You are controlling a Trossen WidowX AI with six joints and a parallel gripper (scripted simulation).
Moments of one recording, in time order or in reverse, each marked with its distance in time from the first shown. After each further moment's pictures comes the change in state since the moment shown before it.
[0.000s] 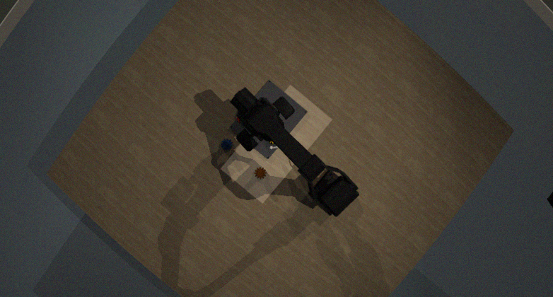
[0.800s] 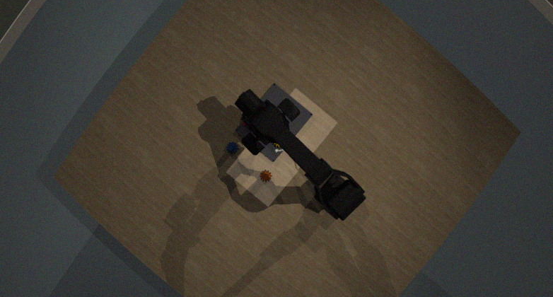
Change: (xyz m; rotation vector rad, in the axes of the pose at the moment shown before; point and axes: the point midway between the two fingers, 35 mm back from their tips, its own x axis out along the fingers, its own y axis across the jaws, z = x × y) arm -0.015 -0.001 -0.002 -0.035 0.018 0.000
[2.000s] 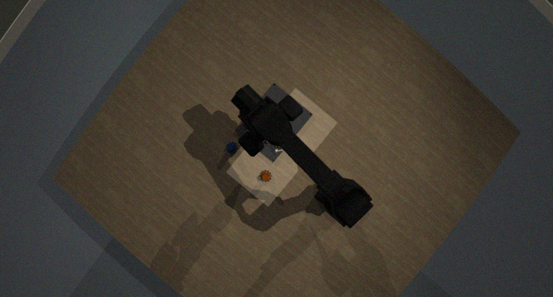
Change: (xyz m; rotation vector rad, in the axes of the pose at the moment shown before) arm -0.074 0.000 -0.003 0.022 -0.019 0.000
